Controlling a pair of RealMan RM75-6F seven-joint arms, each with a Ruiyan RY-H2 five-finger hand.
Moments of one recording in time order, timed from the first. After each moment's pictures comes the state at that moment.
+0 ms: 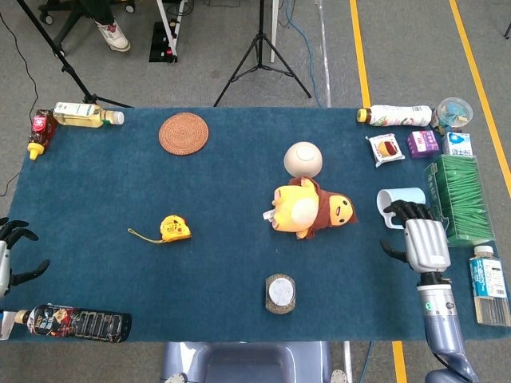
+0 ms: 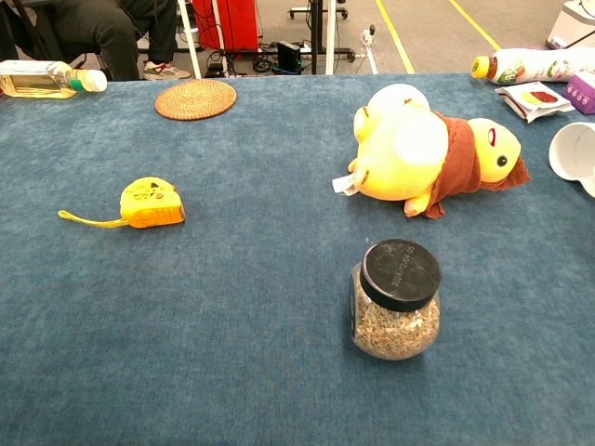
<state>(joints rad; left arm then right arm) -0.25 -1.11 0.08 -1.74 1.17 1.62 0.05 0.34 -1.29 0.15 -1.69 -1.26 1.42 -0.22</state>
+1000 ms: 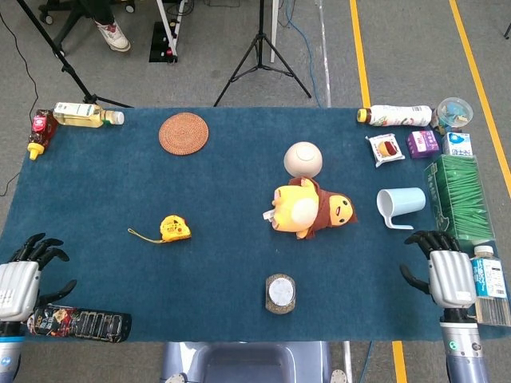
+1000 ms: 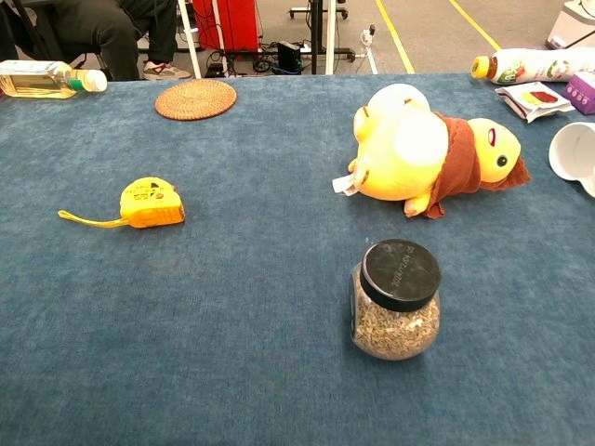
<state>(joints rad) -0.15 -1.16 0.09 -1.77 1.45 1.61 0.11 0.17 -1.24 0.06 -1.71 -1.43 1.56 -0.17</state>
